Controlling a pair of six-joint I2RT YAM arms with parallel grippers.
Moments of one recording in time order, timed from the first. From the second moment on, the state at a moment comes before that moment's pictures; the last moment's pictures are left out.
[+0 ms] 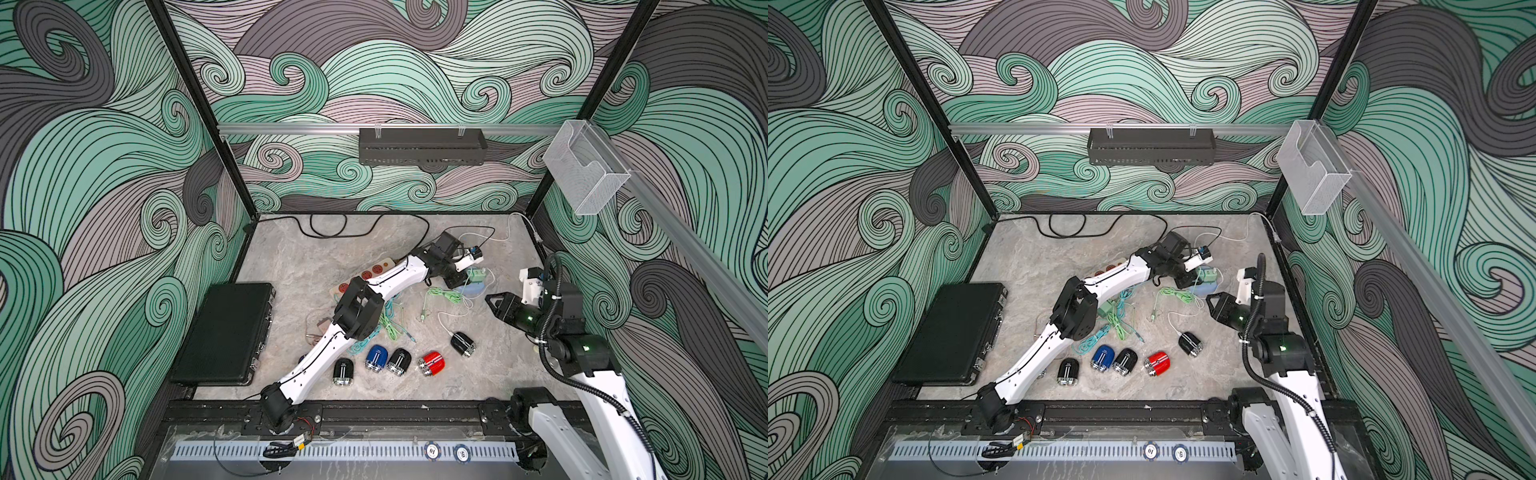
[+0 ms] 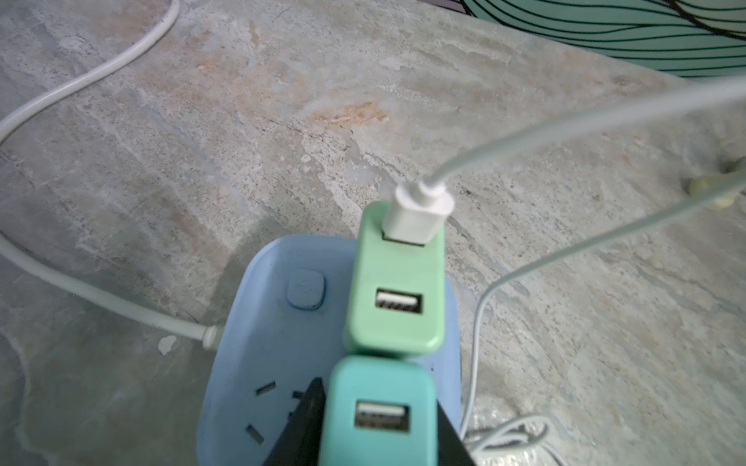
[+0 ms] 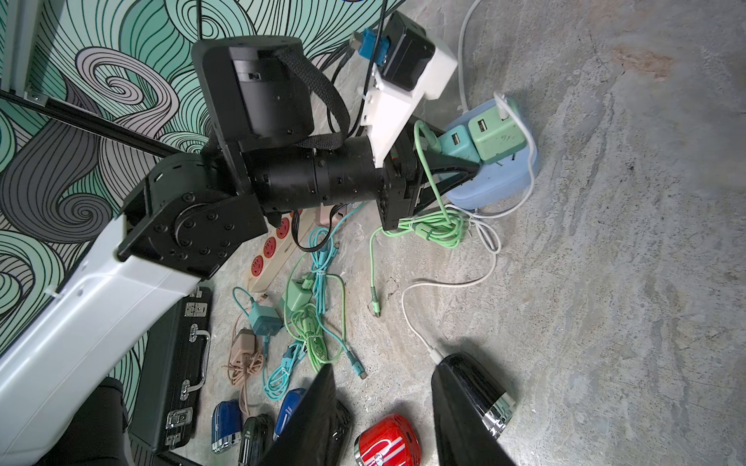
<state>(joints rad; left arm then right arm) -0.83 2.70 2.46 -0.57 0.41 0.30 0.06 0.67 0.76 -0.76 -0.34 0.52</state>
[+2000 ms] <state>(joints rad) -0.80 1.99 1.44 0.03 0.37 -0.22 0.09 1.29 0.46 0.42 -0.52 1.20</state>
